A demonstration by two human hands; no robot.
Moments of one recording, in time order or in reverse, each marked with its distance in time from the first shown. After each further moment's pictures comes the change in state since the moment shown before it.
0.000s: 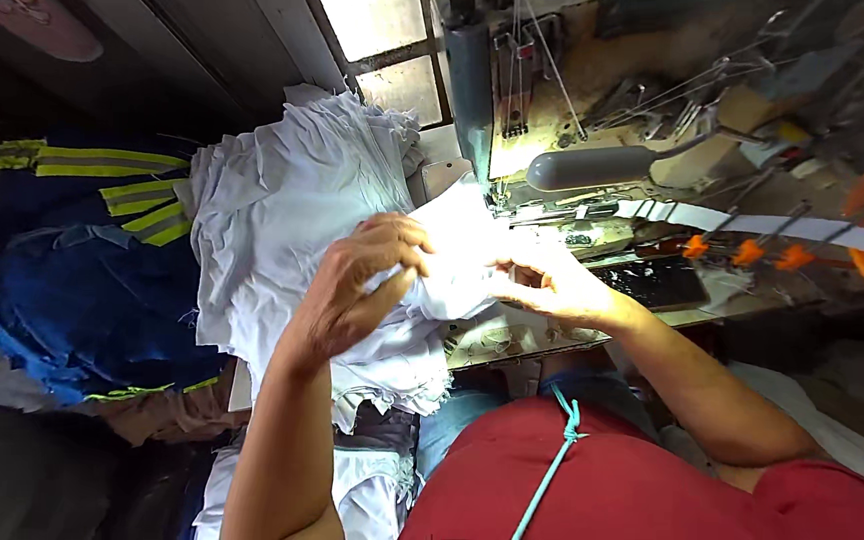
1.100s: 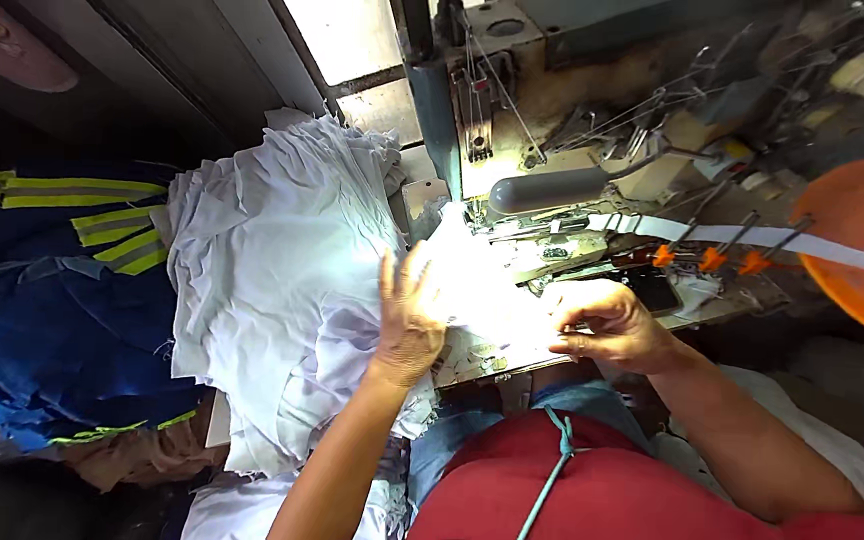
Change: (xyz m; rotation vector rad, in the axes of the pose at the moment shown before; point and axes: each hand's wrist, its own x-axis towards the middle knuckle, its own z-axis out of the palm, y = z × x) left_hand -0.006 -0.014 0.115 0.664 0.202 -0.106; right_hand -0.057 -0.011 -0.026 0.340 0.059 -0.180
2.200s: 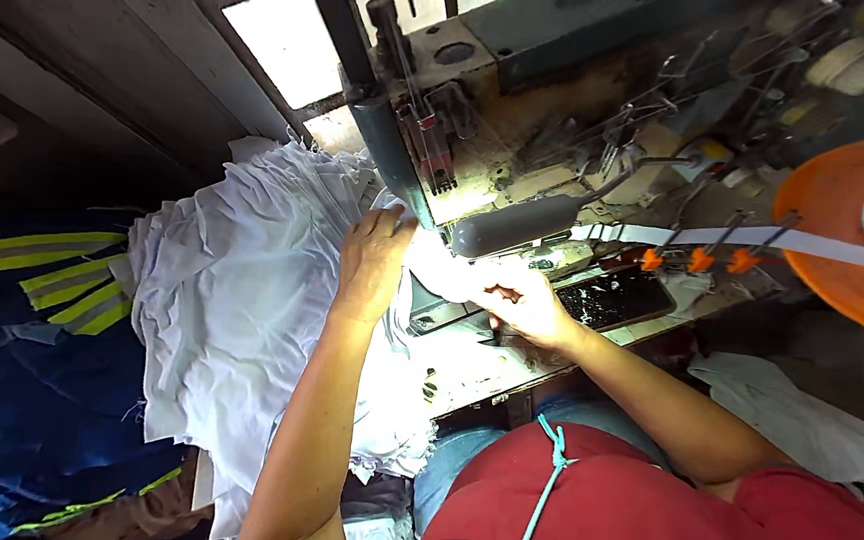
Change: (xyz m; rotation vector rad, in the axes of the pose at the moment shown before) left_hand 0.087 -0.058 0.012 -0.057 -0.192 0.011; right_hand 0.041 0.061 0.020 -0.227 0.398 0.258
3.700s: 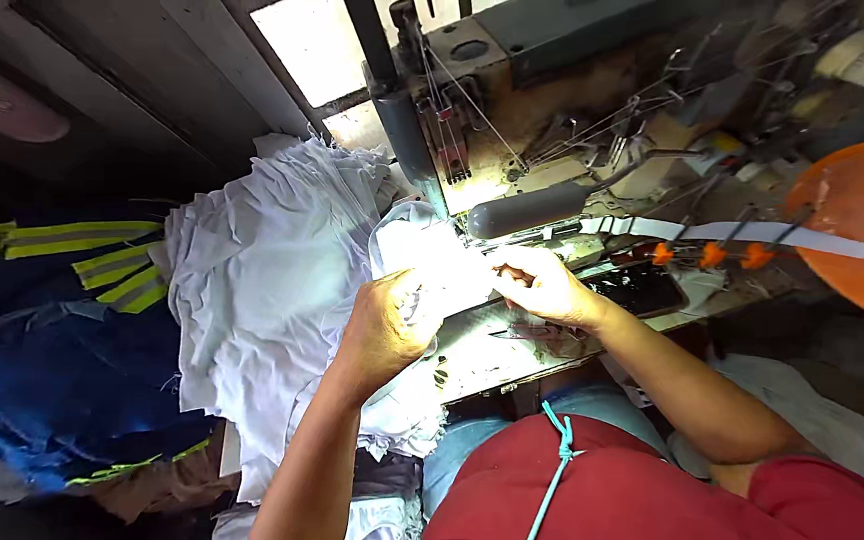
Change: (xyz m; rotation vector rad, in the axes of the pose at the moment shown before) left_hand -0.054 0.045 -0.056 -0.447 -0.019 -0.149; right_hand 0.014 -0.009 -0.020 -0.063 -0.205 -0.222
